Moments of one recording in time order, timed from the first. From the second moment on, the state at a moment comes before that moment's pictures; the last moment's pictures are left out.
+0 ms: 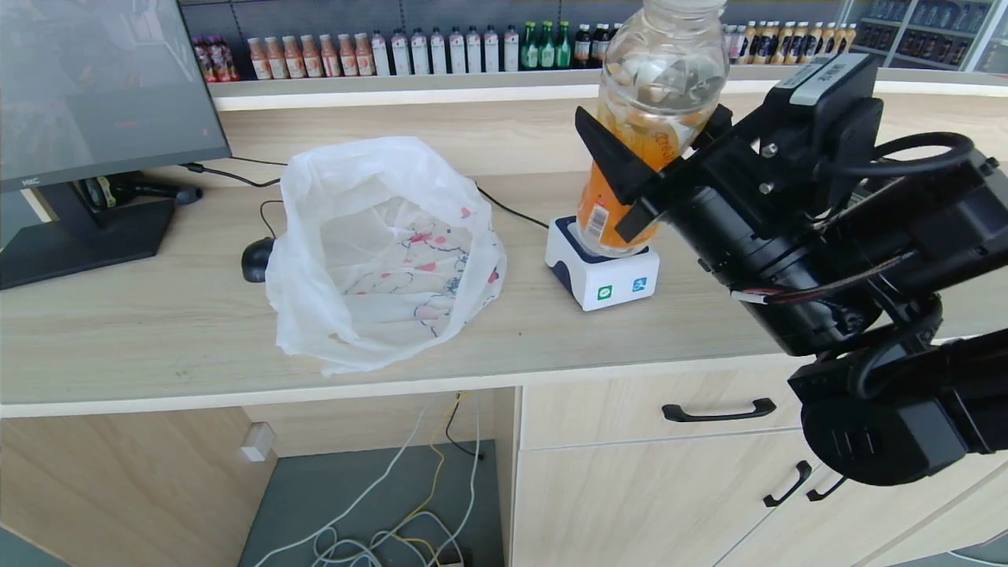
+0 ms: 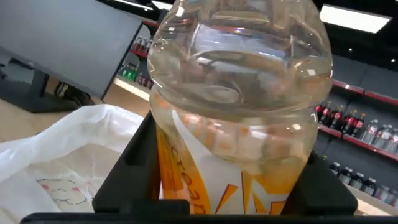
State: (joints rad) left arm 0.00 0.00 0.00 0.00 0.00 0.00; right arm 0.62 1.83 -0.96 -1.56 0.17 -0.44
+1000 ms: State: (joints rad) left arm 0.00 0.00 0.00 0.00 0.00 0.01; right arm 0.65 1.78 -0.81 -1.57 -0.11 -0.10
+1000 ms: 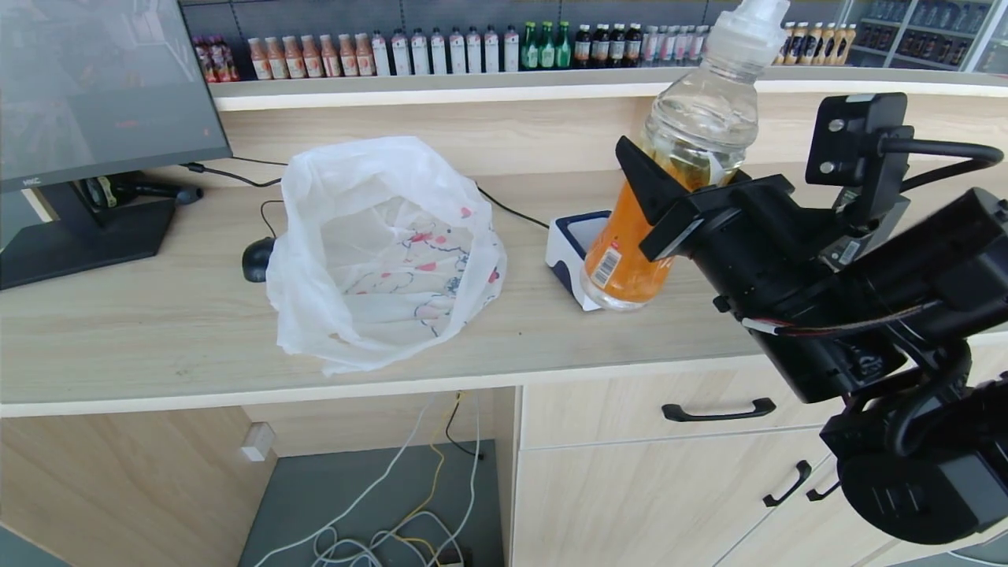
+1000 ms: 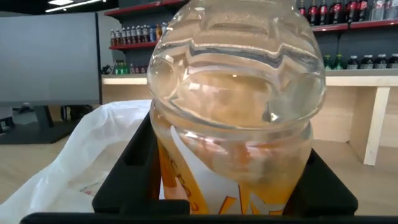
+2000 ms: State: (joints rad) left arm 0.00 0.00 0.00 0.00 0.00 0.00; right arm 0.64 1.77 -0.85 -1.57 -0.11 -0.08
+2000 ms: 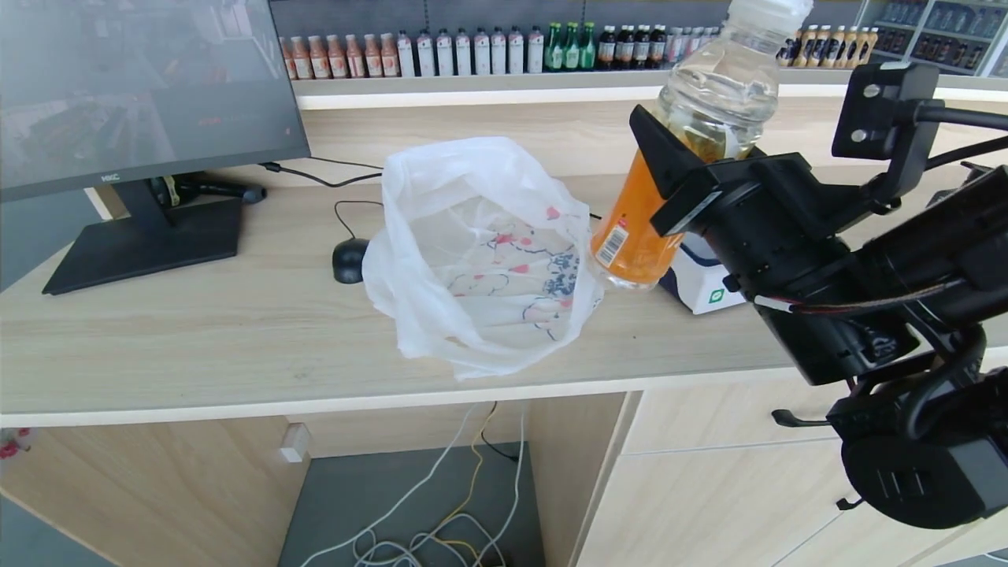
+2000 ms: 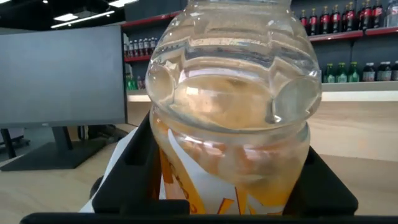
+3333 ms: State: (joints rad) left arm 0.00 0.00 0.00 0.00 0.00 0.00; right arm 0.72 1.92 -1.10 -1.34 -0.07 -0.06
